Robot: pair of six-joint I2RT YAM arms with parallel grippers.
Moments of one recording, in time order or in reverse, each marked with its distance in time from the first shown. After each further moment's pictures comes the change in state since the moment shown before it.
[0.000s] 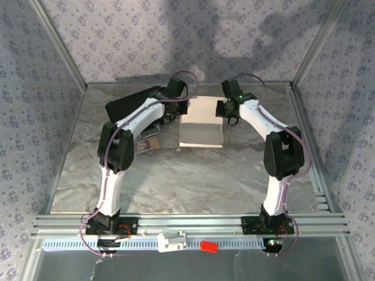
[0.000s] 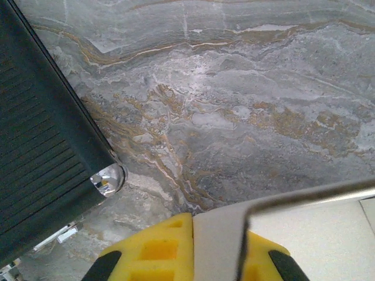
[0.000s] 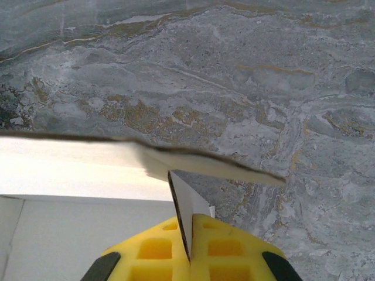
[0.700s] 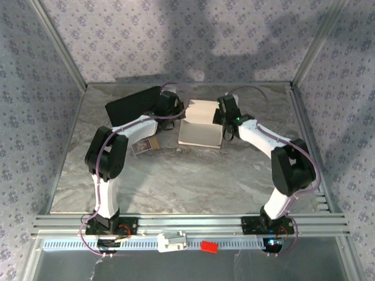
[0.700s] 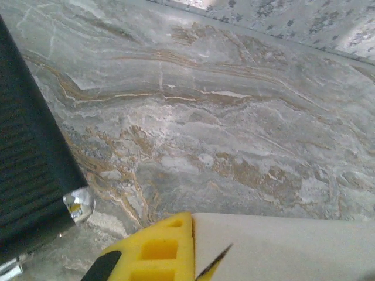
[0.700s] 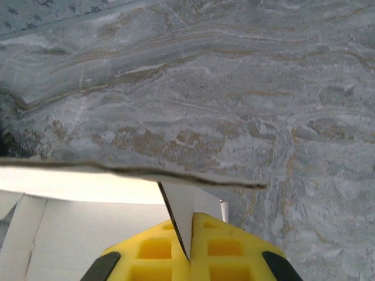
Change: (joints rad) left arm 0.004 -0.184 -0.528 0.695 0.039 -0.146; right arm 0.103 -0.215 -0.412 0.434 0.209 0.114
